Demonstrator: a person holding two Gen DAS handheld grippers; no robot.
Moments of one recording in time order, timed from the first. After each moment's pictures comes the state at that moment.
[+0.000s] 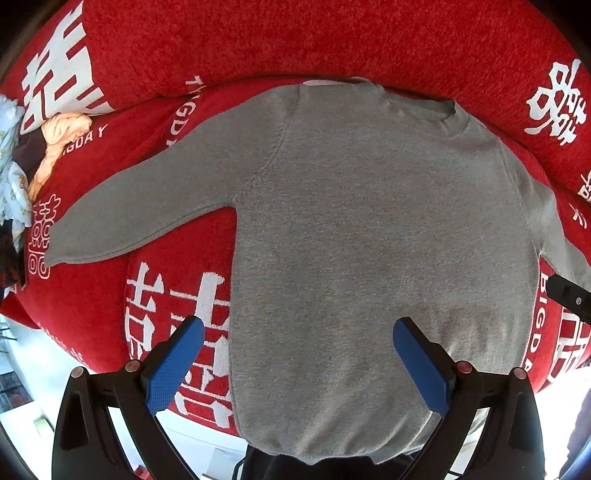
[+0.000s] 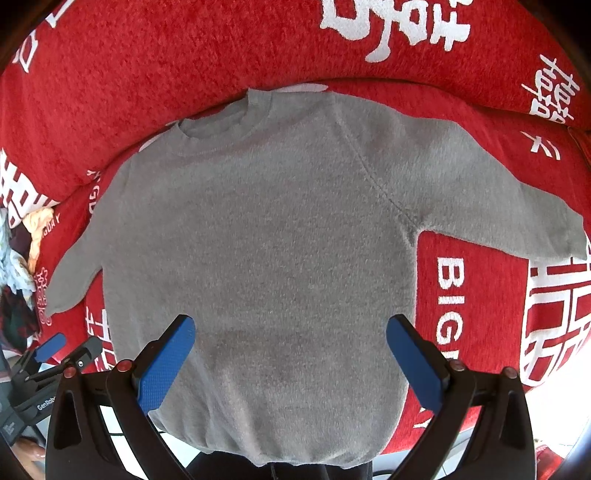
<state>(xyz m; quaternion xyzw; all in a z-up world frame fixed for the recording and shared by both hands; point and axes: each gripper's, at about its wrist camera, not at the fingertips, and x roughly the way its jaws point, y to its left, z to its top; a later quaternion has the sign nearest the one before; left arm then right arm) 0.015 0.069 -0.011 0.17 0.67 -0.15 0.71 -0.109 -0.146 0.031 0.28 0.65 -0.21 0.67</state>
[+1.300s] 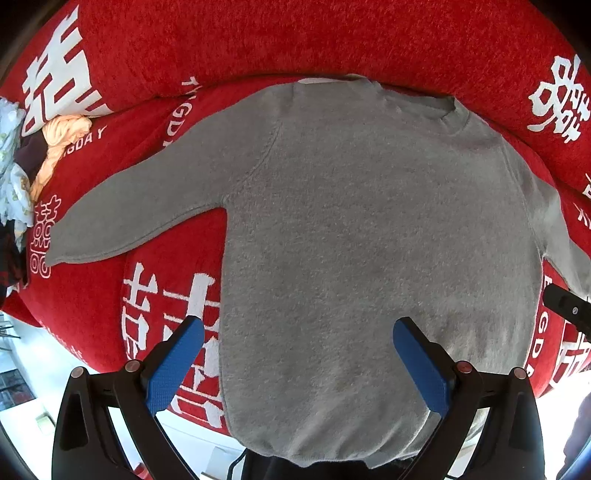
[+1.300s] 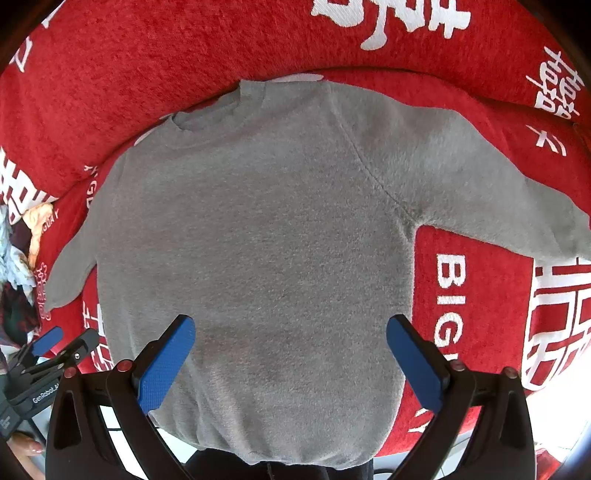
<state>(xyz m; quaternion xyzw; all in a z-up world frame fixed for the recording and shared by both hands) 0.011 0.055 -0.016 0.17 0.67 -0.14 0.71 -0.117 -0.155 0.018 0.29 0.66 -0.19 0.66</state>
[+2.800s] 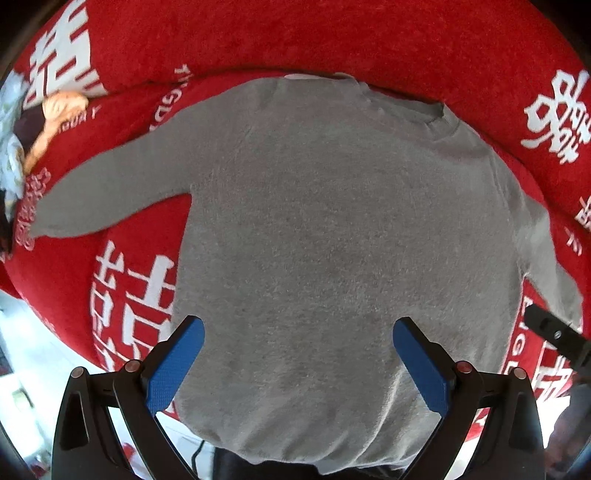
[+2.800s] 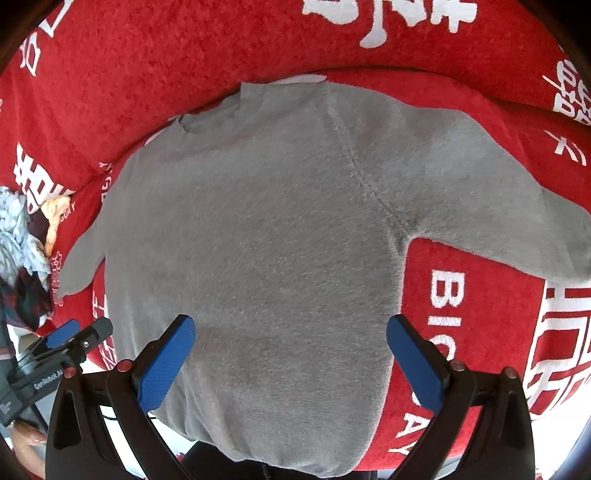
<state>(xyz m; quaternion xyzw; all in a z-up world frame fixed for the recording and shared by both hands) -0.003 0.035 -0.020 0.11 0.68 -0.13 0.71 -0.132 -0.179 0.010 0.30 0.65 -0.14 0.68</state>
